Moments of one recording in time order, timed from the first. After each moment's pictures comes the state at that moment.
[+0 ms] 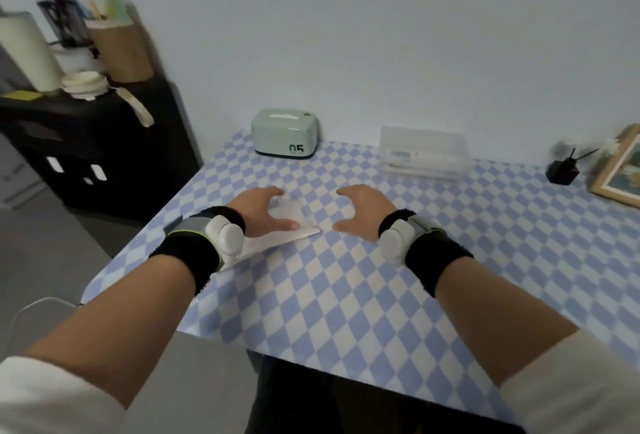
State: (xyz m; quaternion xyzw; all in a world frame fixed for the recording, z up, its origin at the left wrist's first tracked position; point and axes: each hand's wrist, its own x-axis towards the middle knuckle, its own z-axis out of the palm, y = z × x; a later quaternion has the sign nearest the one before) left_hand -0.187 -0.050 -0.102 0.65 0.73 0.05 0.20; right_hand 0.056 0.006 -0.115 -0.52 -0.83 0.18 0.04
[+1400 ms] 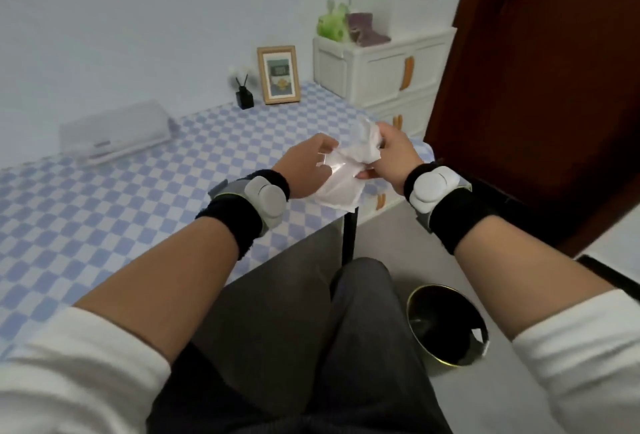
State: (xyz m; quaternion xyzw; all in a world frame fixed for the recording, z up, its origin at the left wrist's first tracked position) left_hand 0.295 -0.183 -0.091 0.91 0.25 0.13 0.32; right_hand 0.461 -0.292 -0.103 -0.68 -0.37 0.26 0.58
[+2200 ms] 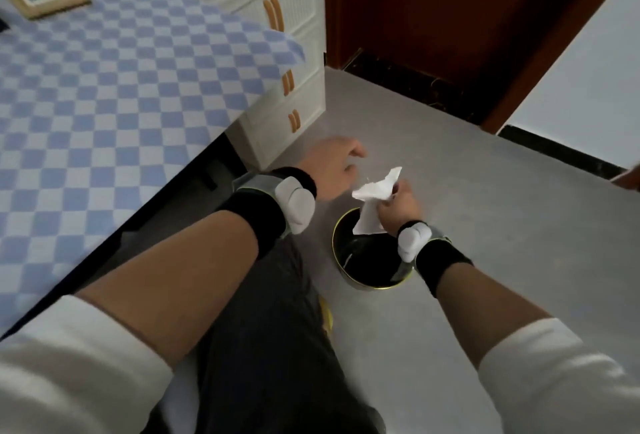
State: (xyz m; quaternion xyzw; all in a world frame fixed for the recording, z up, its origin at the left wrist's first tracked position) left_hand 0.540 -0.329 -0.268 0.96 0.09 -0.06 0.26; right_hand 0.618 -0.488 -0.403 -0.92 -0.07 0.17 0.35
